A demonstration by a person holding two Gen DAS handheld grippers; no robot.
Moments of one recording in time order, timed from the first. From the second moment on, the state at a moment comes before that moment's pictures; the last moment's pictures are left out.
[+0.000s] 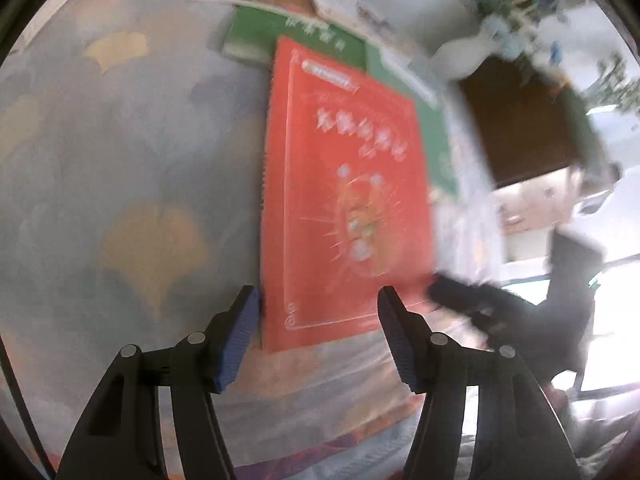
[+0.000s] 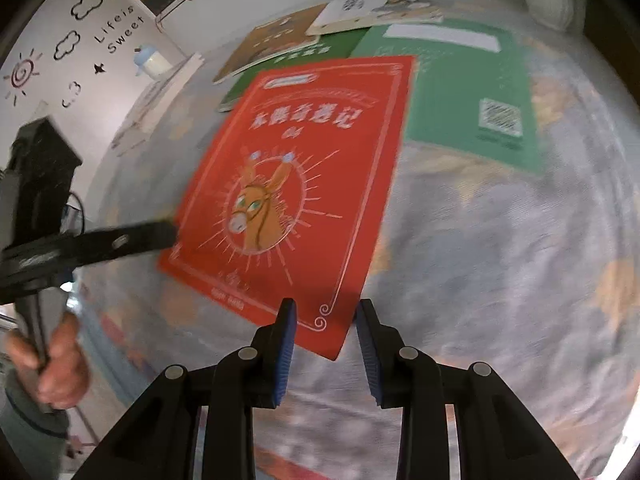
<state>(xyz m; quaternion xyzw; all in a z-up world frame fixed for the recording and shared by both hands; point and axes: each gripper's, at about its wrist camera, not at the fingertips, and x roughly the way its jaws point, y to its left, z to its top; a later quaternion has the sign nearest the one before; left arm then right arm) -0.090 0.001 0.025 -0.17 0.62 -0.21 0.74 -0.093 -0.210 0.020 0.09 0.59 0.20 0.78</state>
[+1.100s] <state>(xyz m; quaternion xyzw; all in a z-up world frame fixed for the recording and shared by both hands) -0.052 -0.015 0.028 -0.46 0.54 -0.31 0.63 -0.090 -0.321 -0.021 0.46 0.56 0.26 0.63</state>
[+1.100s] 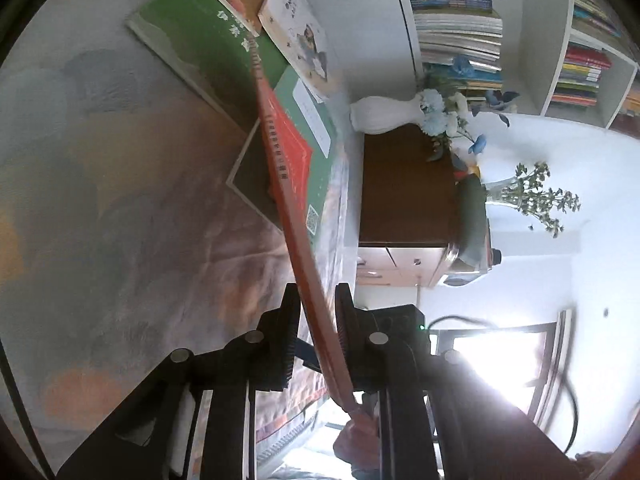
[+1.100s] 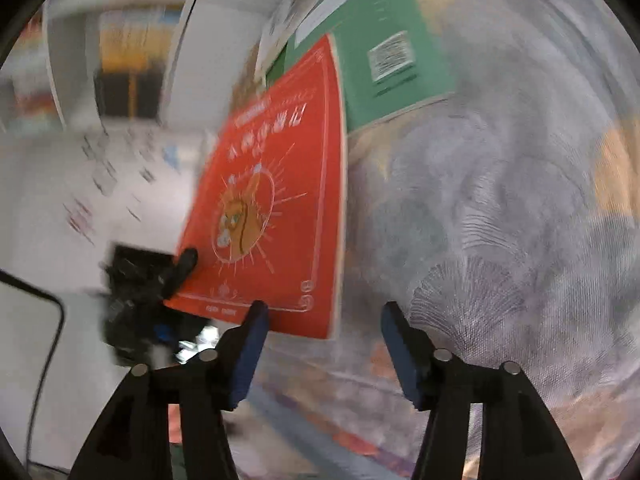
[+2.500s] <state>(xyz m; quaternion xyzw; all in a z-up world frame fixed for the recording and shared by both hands) -0.039 0.119 0.158 -0.17 0.50 -0.22 0.82 -0.093 -0.076 0.163 -0.01 0.40 0.30 0.86</state>
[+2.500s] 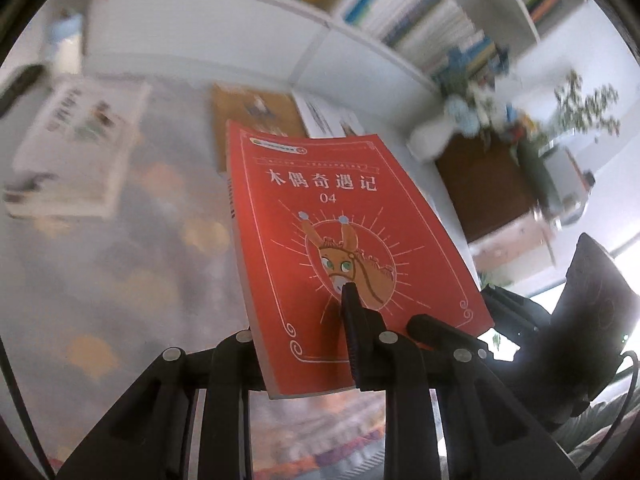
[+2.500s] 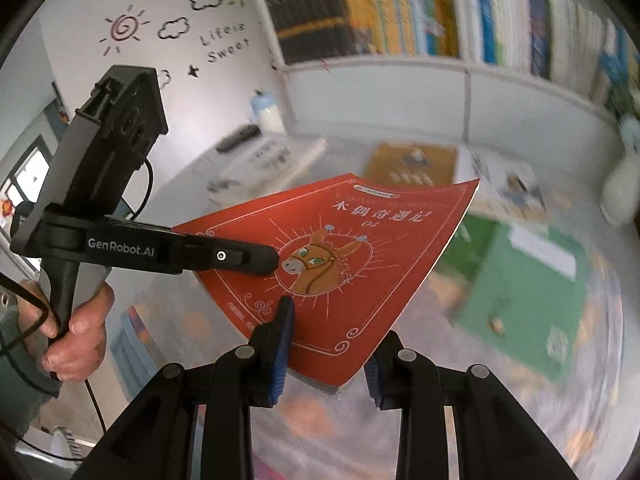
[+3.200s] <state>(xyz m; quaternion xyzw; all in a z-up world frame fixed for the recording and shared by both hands) 0.093 0.329 0.123 -0.20 0.48 -0.18 0.84 0.067 0.157 0.147 -0.03 0.41 0.32 0.85</state>
